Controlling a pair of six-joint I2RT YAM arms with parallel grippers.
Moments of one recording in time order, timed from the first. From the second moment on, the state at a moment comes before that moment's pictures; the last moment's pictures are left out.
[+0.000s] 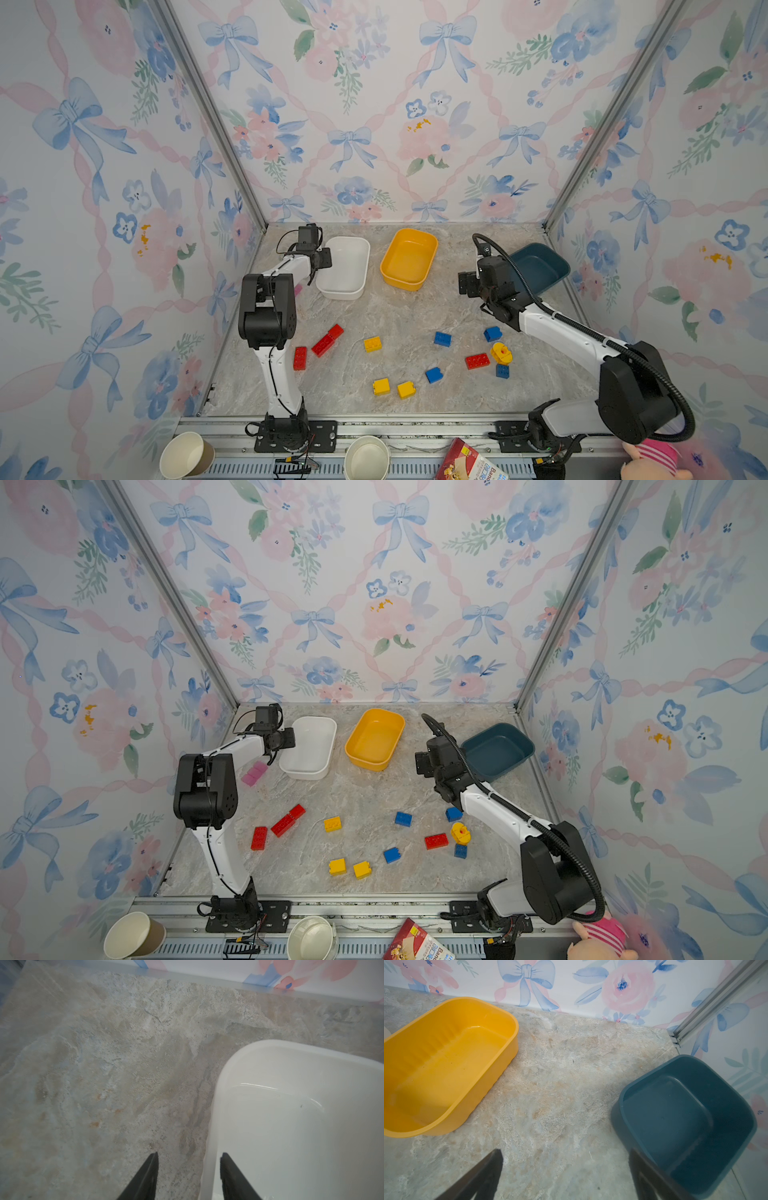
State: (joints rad) left arm 0.00 2.05 1.41 -0.20 -0.04 -0.13; right arm 0.45 1.41 0.90 -0.10 0.42 0.12
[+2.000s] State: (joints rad) left arm -0.22 1.87 1.31 -0.29 -0.16 -0.26; right arm 0.41 2.16 1.66 -0.47 0.22 0.28
